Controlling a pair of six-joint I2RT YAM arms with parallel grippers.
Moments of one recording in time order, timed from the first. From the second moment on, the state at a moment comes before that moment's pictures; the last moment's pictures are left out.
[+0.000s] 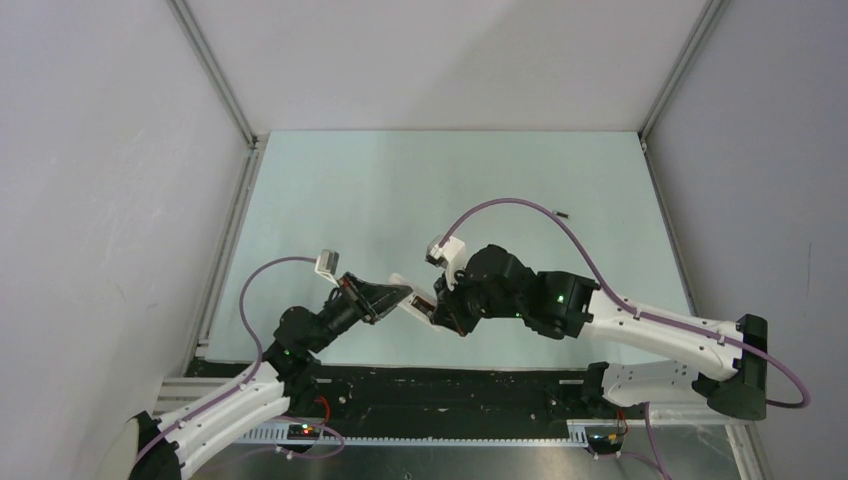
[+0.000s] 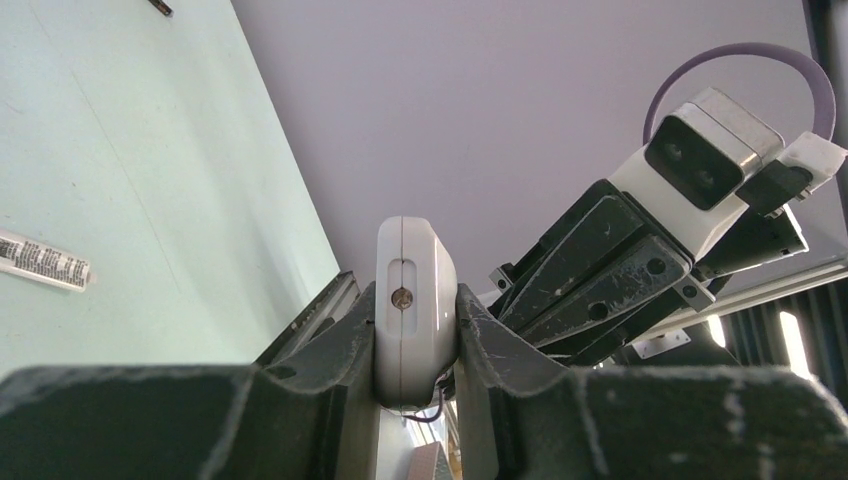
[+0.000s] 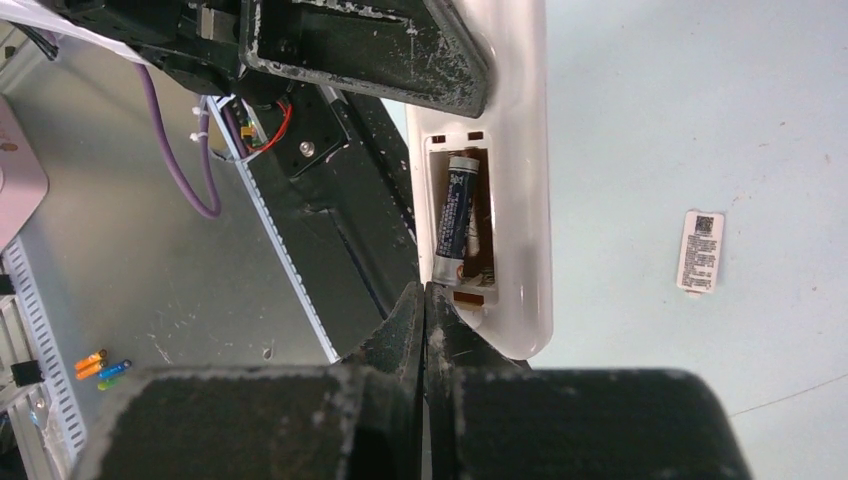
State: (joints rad) left arm -0.74 0.52 0.05 0.69 0.19 -1.33; right arm 1.18 1.15 1.08 -0.50 -0.08 0.34
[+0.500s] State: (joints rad) left arm -0.73 0.50 0.05 0.68 0.21 -1.28; right arm 1.16 1.15 1.08 -0.50 -0.12 0.35
